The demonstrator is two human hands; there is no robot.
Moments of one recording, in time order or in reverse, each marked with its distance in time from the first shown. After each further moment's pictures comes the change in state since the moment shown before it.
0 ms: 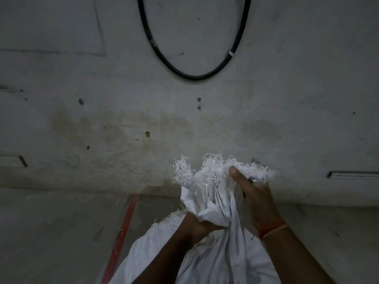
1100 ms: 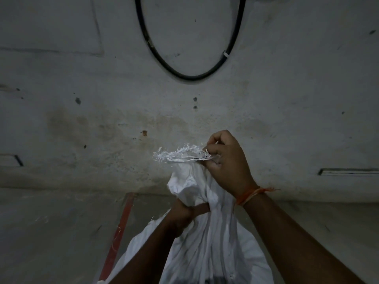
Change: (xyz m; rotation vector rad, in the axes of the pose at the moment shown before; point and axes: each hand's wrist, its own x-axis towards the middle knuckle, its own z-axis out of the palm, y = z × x) left_hand -0.034 0.042 -0.022 -0.258 -0.081 0.248; right_hand 0.027 -0.043 0.041 -0.829 -0.149 -0.759
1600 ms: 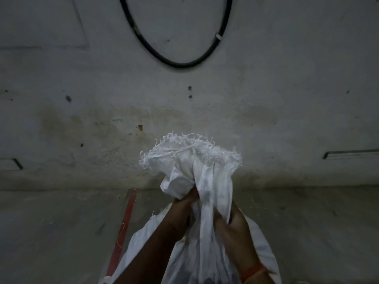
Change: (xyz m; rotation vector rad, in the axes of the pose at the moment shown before) left_hand 0.009 -0.024 0.013 -0.289 0.103 -0.186; right_hand -0.163 0.019 0.046 0.638 0.028 0.888
